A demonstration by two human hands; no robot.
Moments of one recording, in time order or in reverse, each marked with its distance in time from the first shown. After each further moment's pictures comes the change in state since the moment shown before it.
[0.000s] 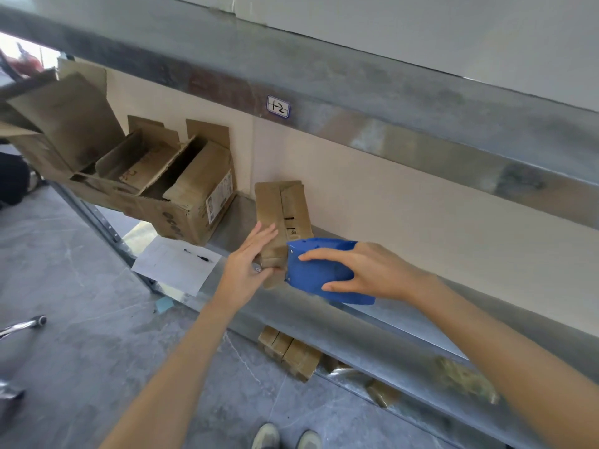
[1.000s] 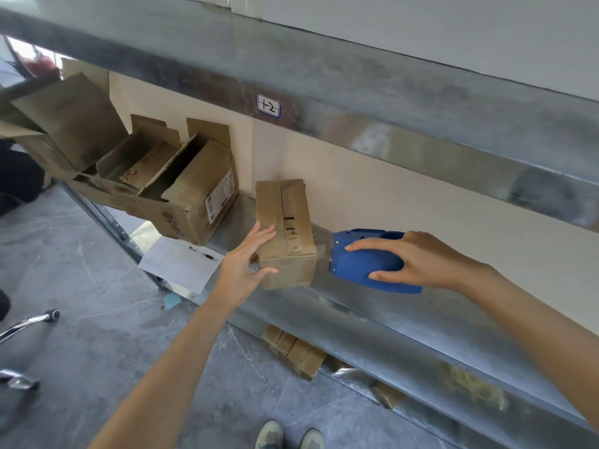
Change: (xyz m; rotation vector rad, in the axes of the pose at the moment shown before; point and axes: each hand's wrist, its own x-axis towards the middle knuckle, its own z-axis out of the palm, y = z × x) left_hand 0.004 0.000 -0.001 -0.046 -0.013 -0.026; right_hand -0.032 0.073 -0.017 0.037 -0.029 0.073
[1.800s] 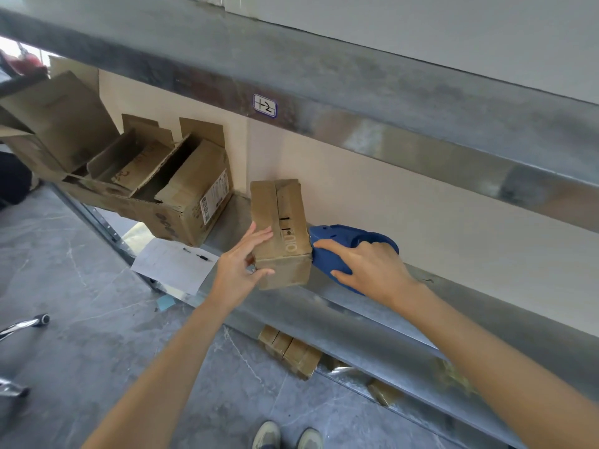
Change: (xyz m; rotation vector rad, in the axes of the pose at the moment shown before) left_hand 0.001 -0.003 0.002 -0.064 0.010 -0.030; right_hand 0.041 -0.050 0.049 -0.363 0.160 0.121
